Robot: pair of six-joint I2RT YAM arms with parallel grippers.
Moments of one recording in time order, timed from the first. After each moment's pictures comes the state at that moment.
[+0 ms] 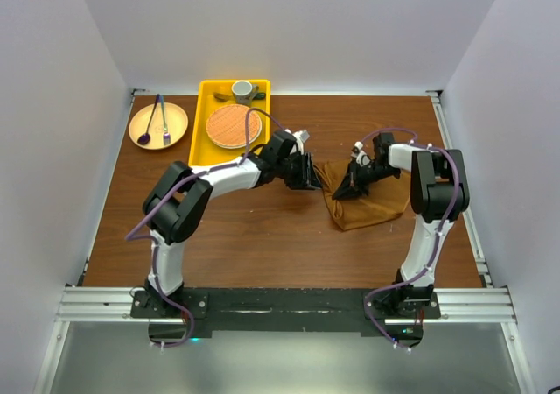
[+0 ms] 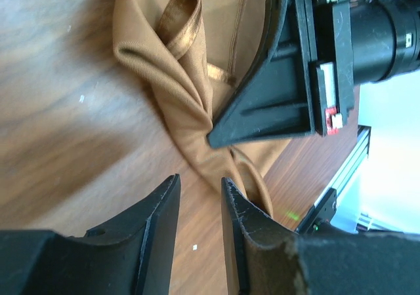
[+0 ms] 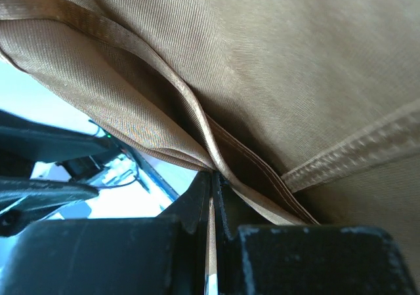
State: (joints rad) left arm -0.69 2.01 1.34 -0.05 0.39 -0.76; right arm 0.04 2.04 1.21 -0.65 -0.80 0.26
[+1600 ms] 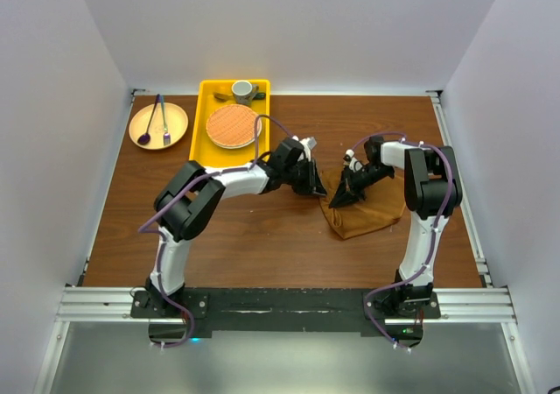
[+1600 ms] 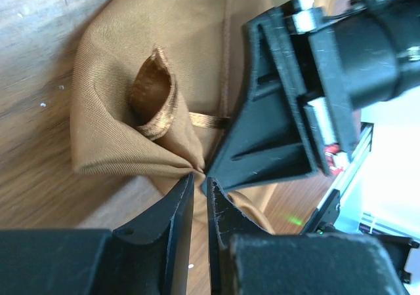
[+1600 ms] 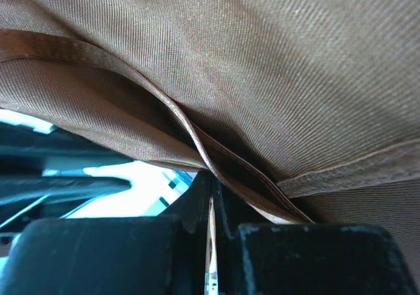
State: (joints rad) left arm -0.74 2.06 1.32 0.04 0.38 -0.79; right arm 0.09 2.09 1.27 -0.84 -0.78 0.20
